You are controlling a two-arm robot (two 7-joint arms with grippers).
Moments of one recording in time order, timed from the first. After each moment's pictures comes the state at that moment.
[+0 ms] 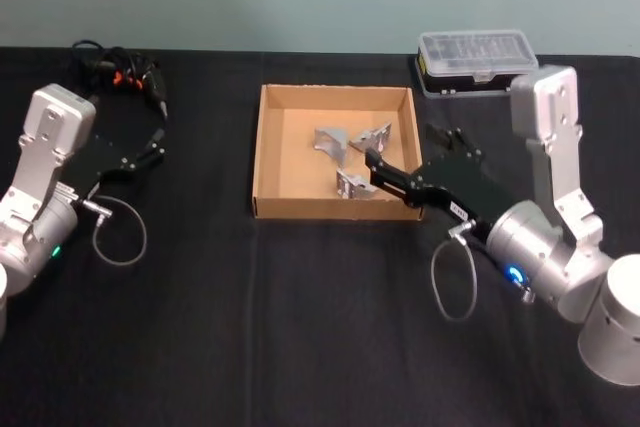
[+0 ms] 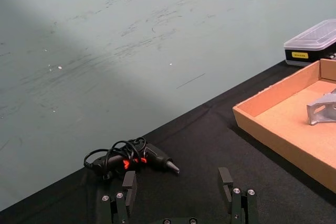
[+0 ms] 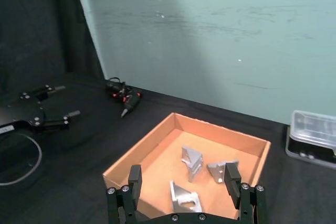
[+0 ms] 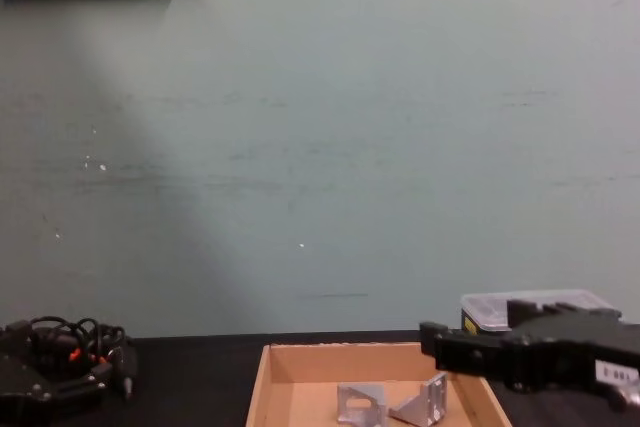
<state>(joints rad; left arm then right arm) -0.20 0.60 0.45 -1.41 -0.25 -0.12 0.03 0.01 0.30 -0.26 -1.78 0.24 0.25 0.25</state>
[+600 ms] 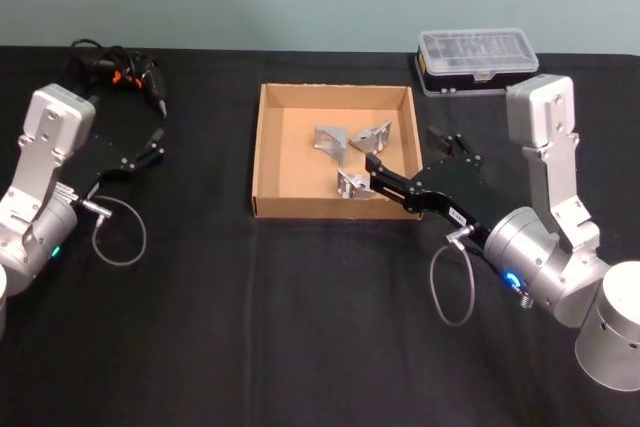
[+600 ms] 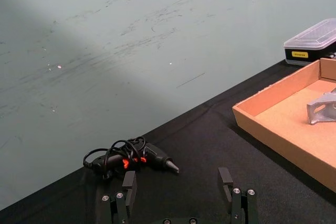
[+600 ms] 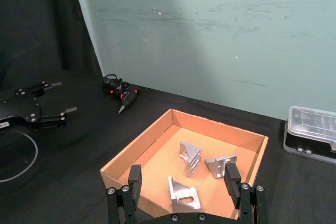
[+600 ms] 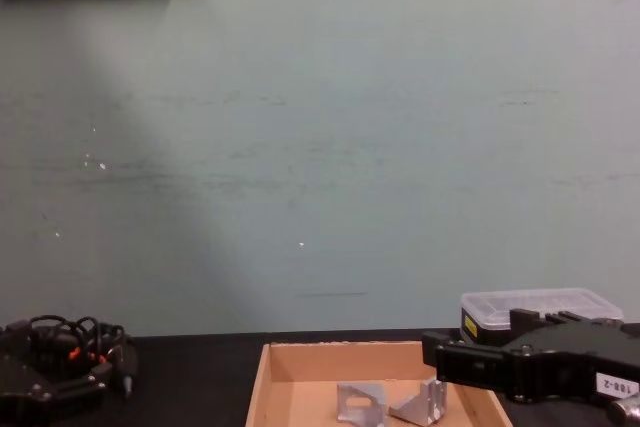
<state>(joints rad) -0.20 0.60 0.45 -1.41 -0.25 -0.12 0.03 0.00 0.29 -0.27 -1.78 0.23 0.23 0.24</state>
